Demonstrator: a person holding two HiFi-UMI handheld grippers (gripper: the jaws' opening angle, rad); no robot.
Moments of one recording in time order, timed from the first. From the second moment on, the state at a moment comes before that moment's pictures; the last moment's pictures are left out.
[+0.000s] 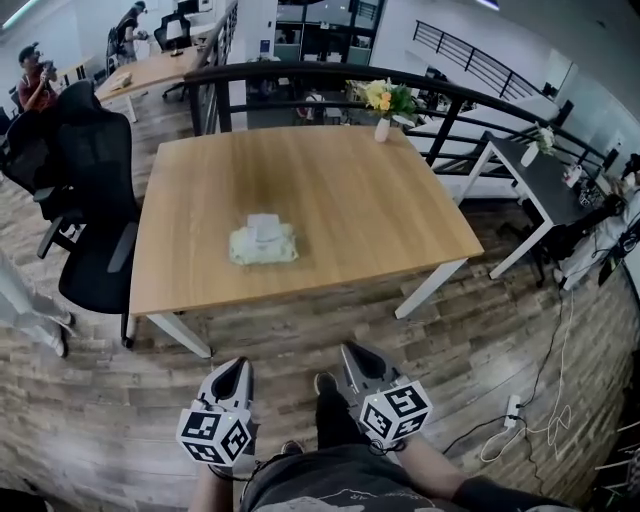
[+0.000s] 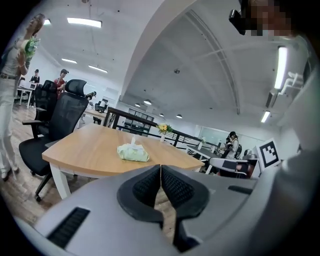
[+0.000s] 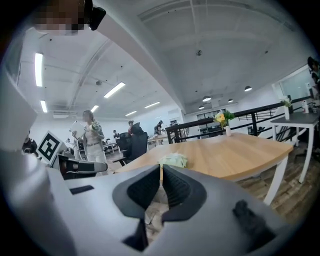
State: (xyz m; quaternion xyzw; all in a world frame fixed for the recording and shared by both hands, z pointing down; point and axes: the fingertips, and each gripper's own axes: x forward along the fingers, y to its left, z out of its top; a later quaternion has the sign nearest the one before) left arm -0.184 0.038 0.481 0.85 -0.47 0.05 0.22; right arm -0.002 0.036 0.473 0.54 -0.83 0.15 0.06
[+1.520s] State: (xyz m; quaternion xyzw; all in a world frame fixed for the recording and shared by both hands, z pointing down) left arm -0.117 -0.194 0.492 0.77 -0.59 0.11 0.22; right arm 0.043 -0.232 0.508 0.36 -0.91 0.18 0.10
